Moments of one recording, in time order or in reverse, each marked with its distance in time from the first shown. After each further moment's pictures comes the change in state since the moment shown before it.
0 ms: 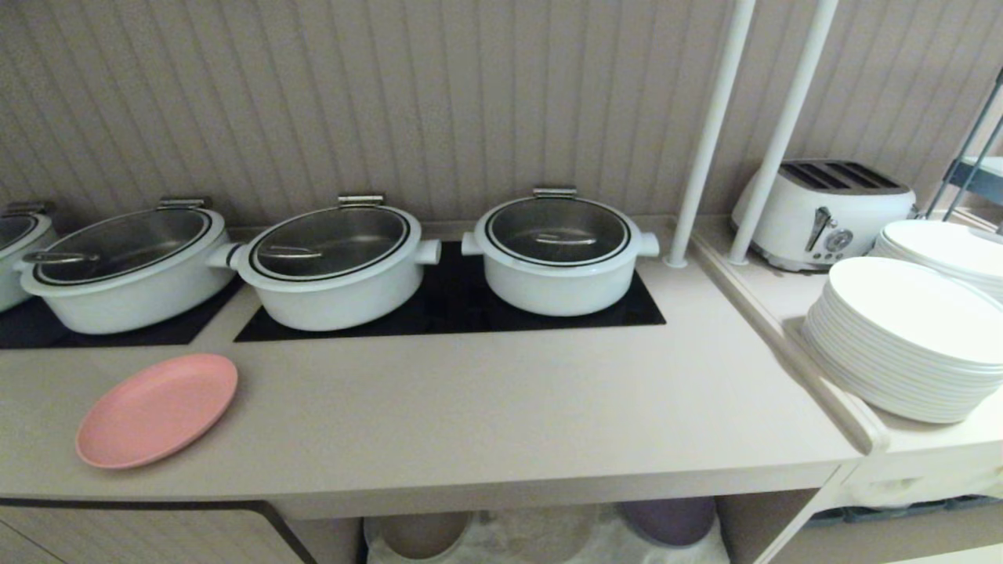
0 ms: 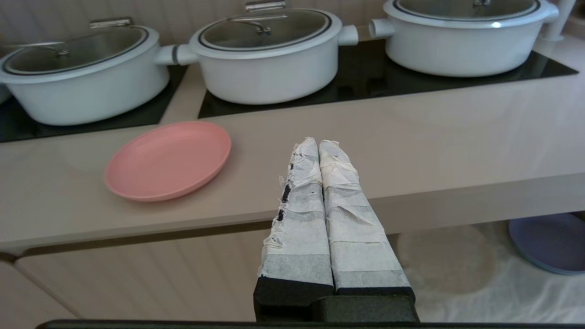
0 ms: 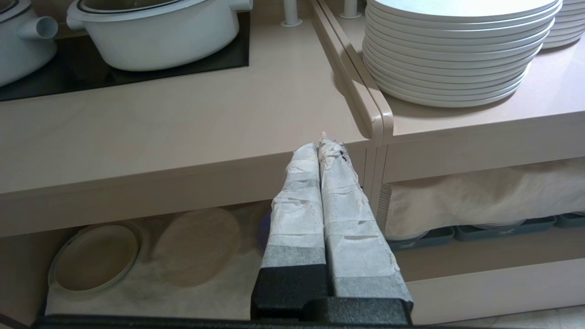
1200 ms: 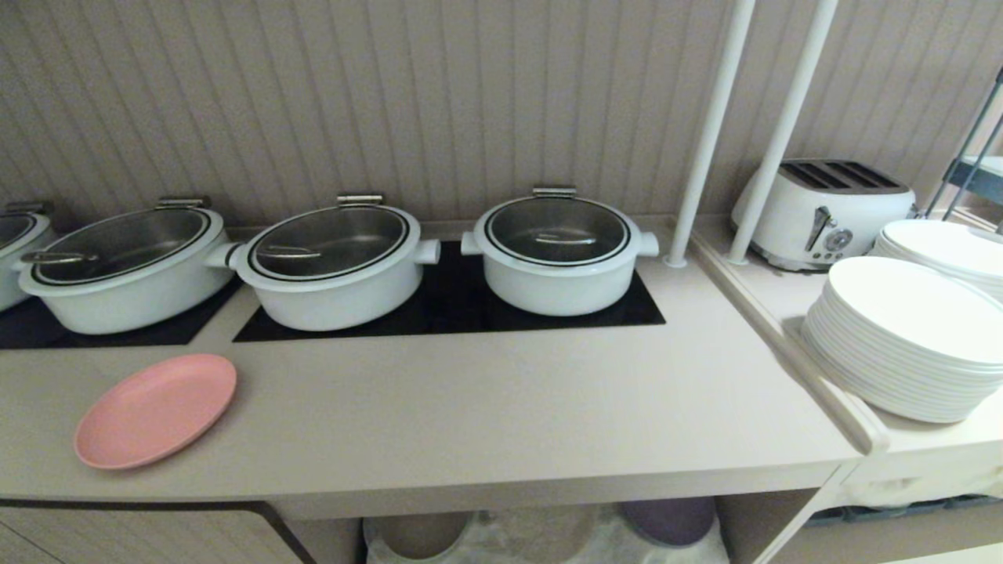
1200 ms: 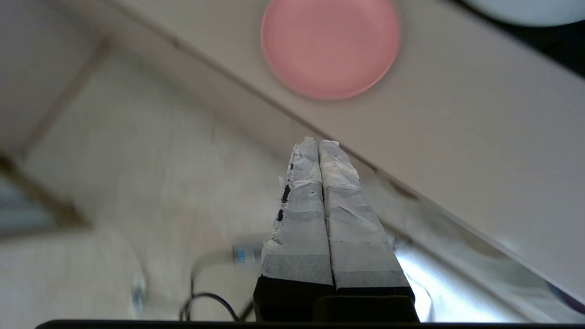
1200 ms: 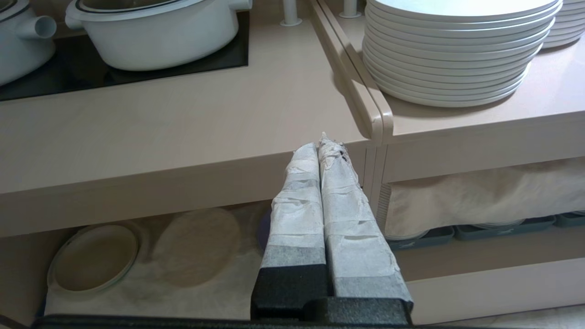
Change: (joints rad) left arm 0.324 1.151 -1.161 0.800 0.264 -0.280; right arm 0.000 0.000 0.000 0.000 0.000 0.000
